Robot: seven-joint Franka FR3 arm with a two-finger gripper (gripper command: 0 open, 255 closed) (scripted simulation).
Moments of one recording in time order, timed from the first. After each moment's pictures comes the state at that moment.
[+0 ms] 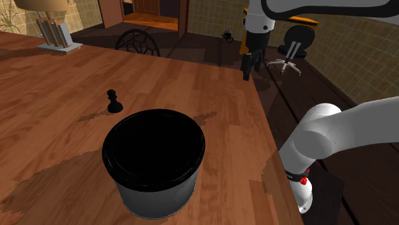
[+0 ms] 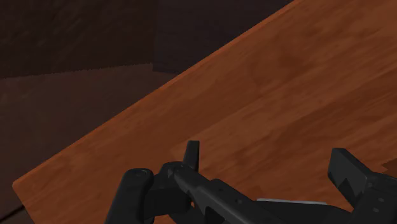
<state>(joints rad) 0.02 -0.75 0.04 -2.42 -0.11 1.53 -0.03</state>
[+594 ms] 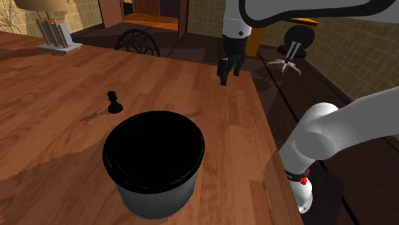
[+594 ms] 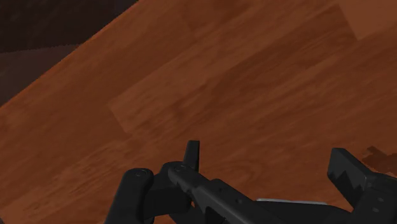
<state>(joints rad) 0.07 -0.63 0.15 -2.38 -0.01 1.67 0.11</state>
